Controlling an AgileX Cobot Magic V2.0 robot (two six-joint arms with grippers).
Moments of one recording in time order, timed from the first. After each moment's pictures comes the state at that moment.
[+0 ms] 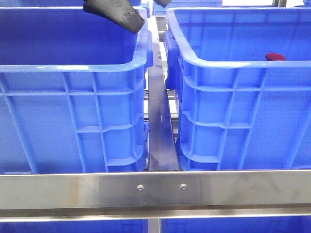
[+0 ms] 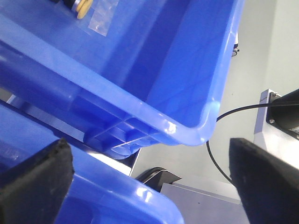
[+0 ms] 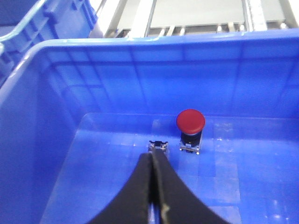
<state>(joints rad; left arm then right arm) -0.44 1.66 -1.48 -0.79 1.14 0.83 -0.14 1.05 -0.73 1.29 0.32 -1.24</state>
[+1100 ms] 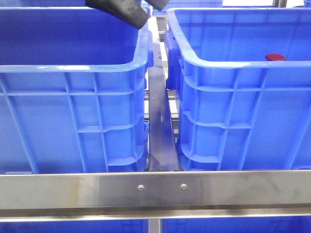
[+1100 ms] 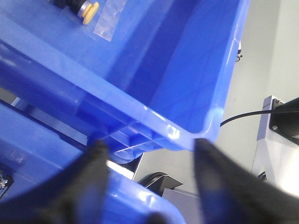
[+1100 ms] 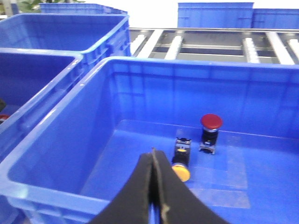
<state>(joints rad) -0.44 1.66 -1.48 -0.79 1.12 0.83 -0.14 0.35 -0.31 1.29 0.37 -1.25</state>
